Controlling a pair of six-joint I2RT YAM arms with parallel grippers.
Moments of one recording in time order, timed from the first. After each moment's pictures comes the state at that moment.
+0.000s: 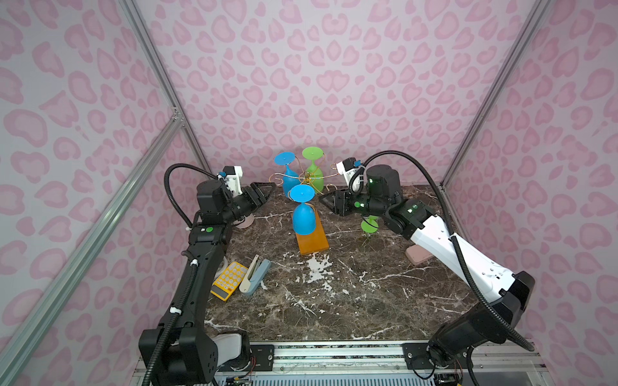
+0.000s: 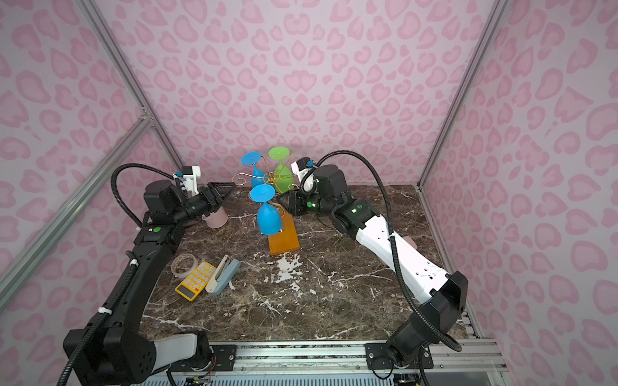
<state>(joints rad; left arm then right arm) 0.03 1.28 1.18 -0.12 0.73 -0.80 0.68 1.57 1.65 -0.44 -0.34 0.46</state>
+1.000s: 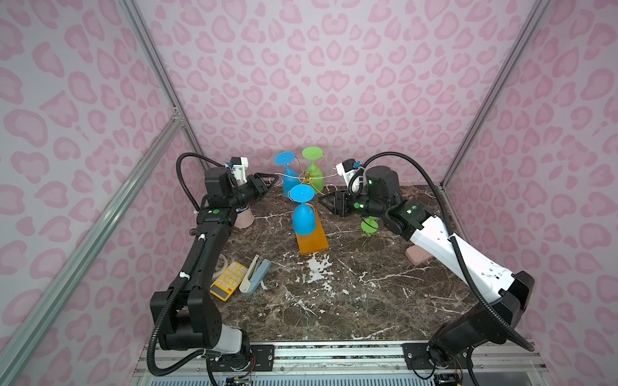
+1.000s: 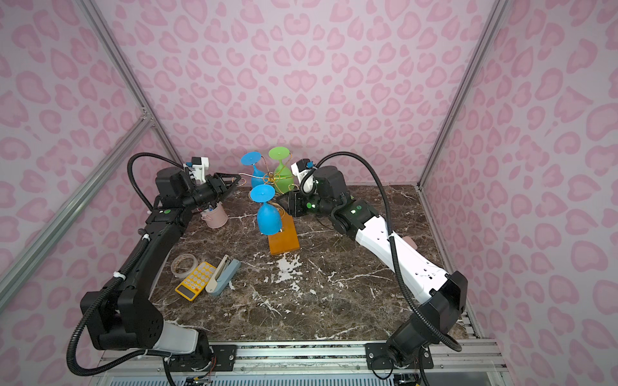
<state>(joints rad) 0.03 1.47 1.32 -0.08 0.79 -0.85 0.69 1.57 1.63 -0.43 -0.34 0.48</state>
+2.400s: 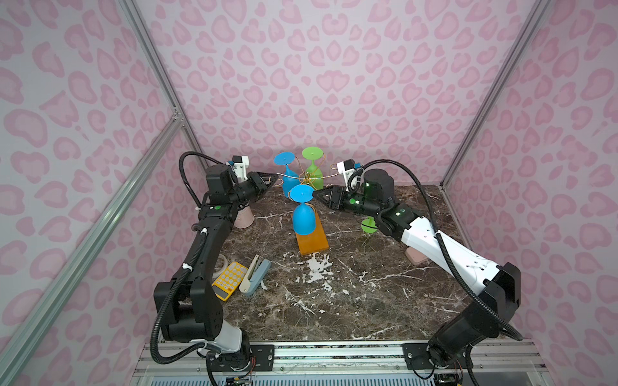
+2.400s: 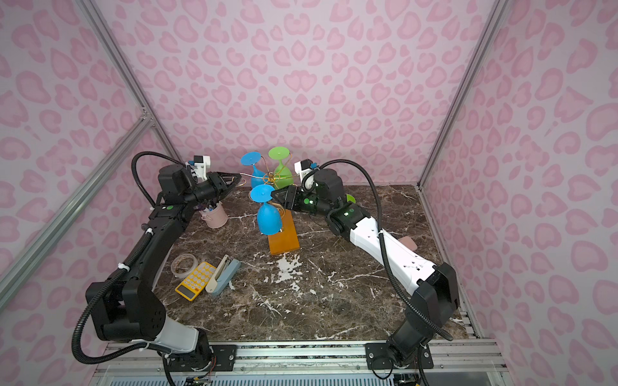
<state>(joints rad) 0.03 1.53 1.35 -0.06 0.82 -0.90 0.66 1.61 1.52 -0.11 -0.44 0.82</state>
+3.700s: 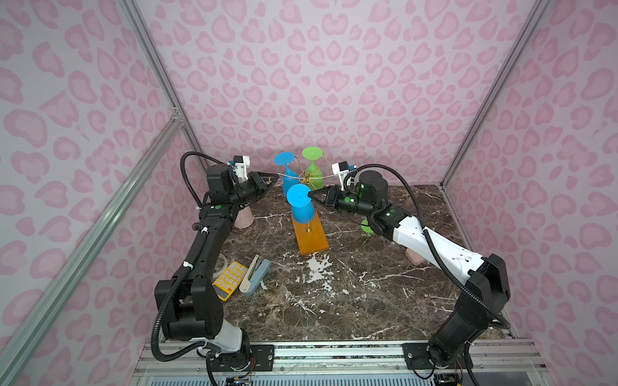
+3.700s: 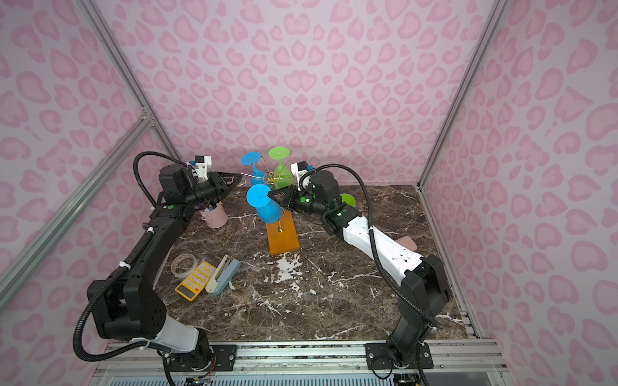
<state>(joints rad) 0.03 1.54 1.36 -0.05 0.84 -0.91 0.65 1.68 1.50 0.06 -0.52 0.99</state>
